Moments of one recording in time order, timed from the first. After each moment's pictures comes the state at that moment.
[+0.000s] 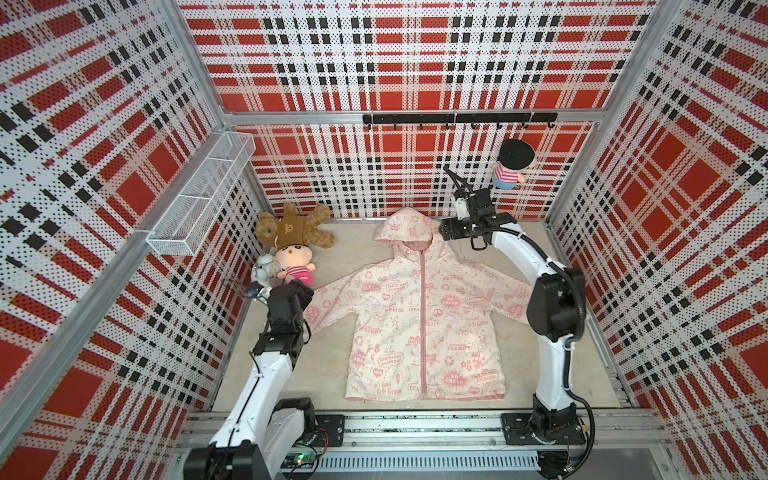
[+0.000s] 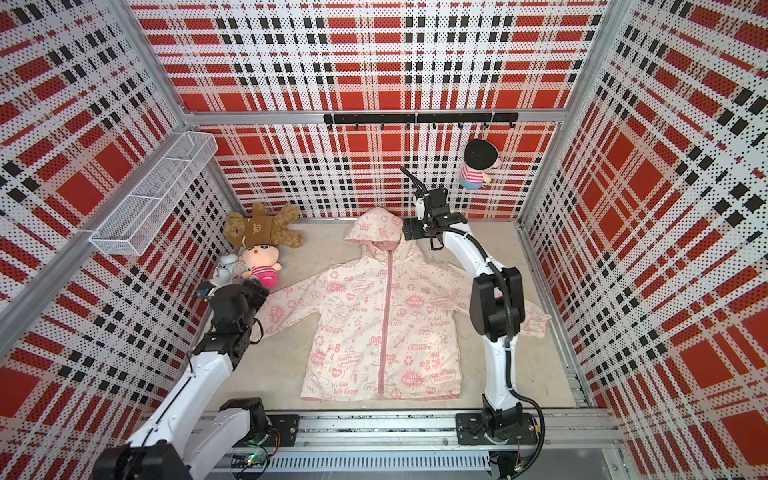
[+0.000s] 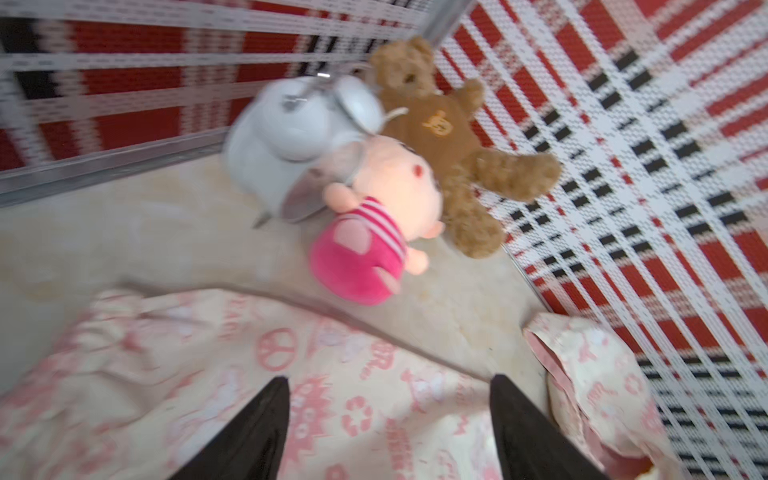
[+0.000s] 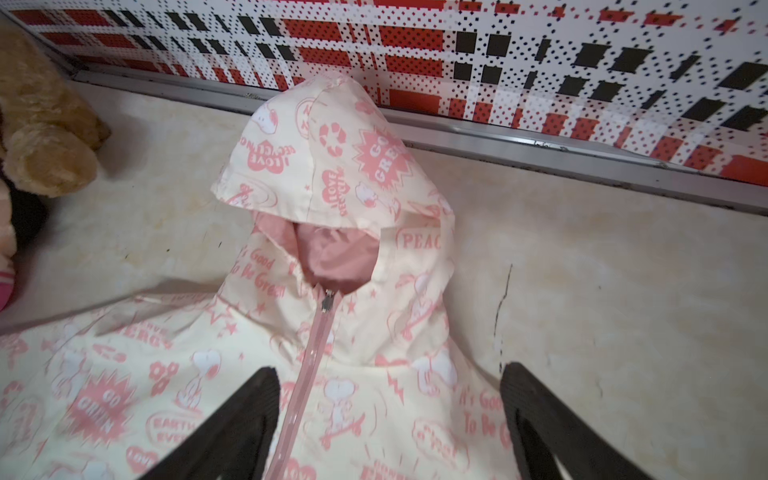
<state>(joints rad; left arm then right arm) -0.01 0.99 0.55 -0.01 -0.30 -0.80 0.29 2.18 2.01 -0.59 -0.12 0.09</state>
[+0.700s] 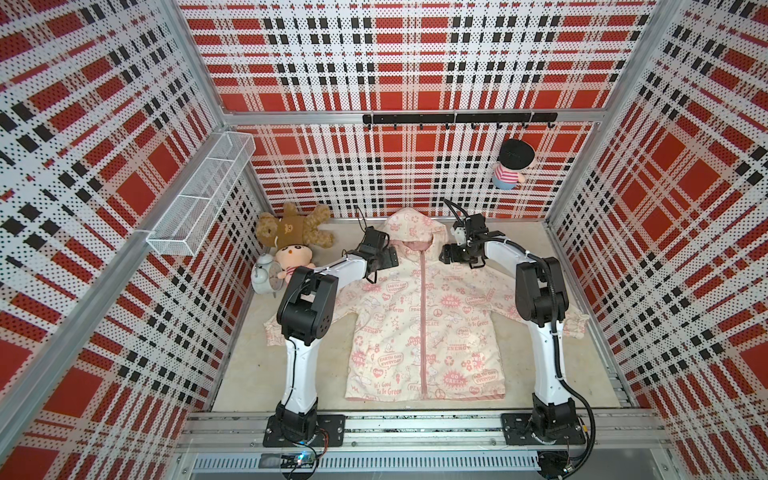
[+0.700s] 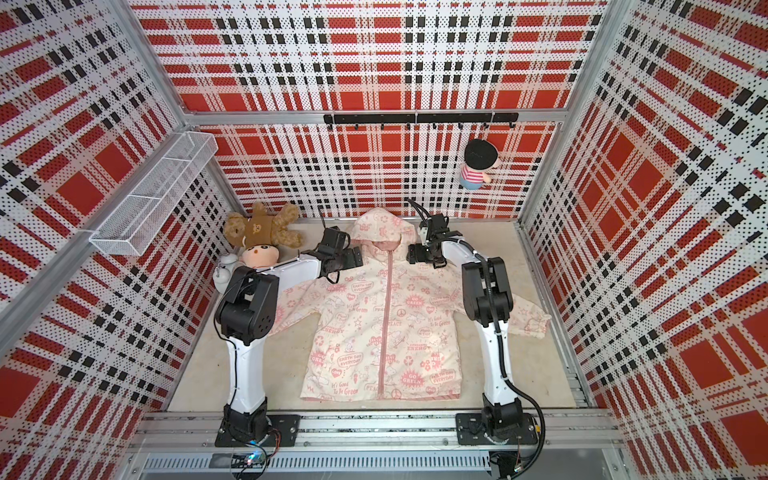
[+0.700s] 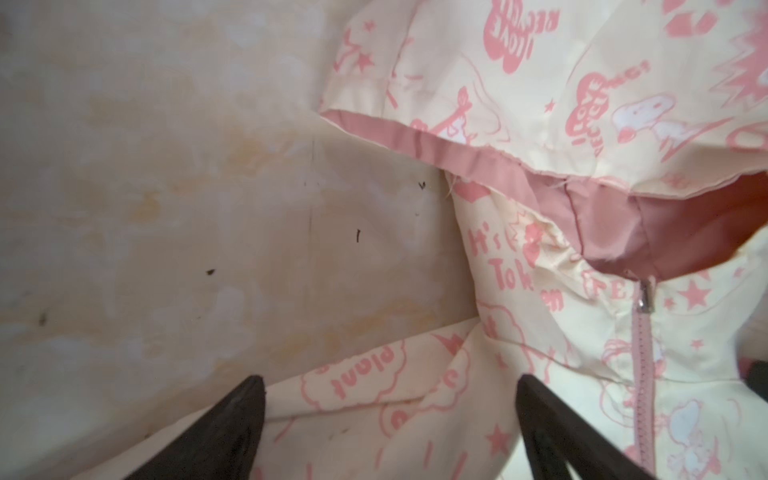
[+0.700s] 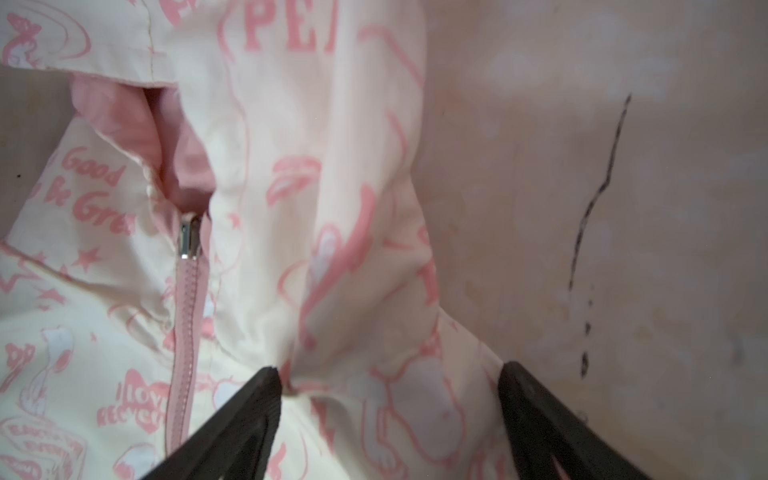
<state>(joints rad) -0.36 2.14 1.49 -0.20 -0.09 -0.48 0.24 2.31 1.81 -0.52 -0.30 0.13</state>
